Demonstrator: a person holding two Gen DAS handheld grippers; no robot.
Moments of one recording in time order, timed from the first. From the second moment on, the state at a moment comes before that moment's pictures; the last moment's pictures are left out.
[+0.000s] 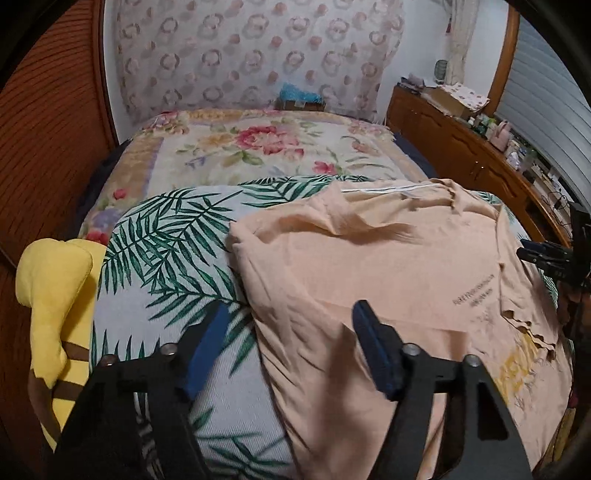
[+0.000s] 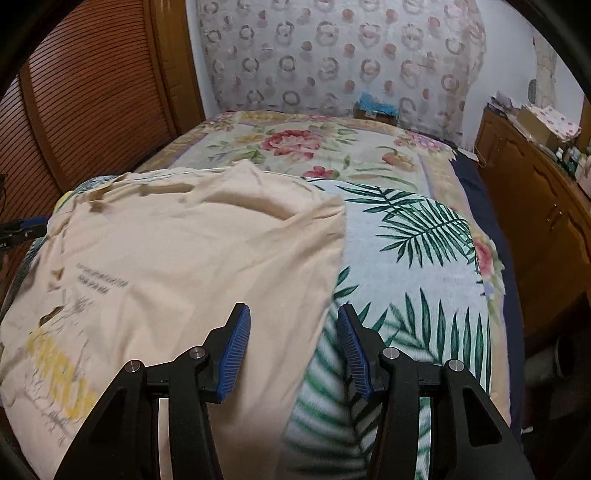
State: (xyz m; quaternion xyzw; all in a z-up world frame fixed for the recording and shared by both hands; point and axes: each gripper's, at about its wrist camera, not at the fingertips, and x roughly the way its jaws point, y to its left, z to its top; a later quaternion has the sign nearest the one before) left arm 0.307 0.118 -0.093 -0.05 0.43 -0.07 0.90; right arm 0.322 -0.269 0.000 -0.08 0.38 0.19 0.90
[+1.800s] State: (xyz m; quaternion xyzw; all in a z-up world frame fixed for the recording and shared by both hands) left arm -0.018 0.077 0.015 0.00 0.30 -0.10 0.95; right arm -0.047 -0.344 0.087 -0.09 0.26 0.26 0.92
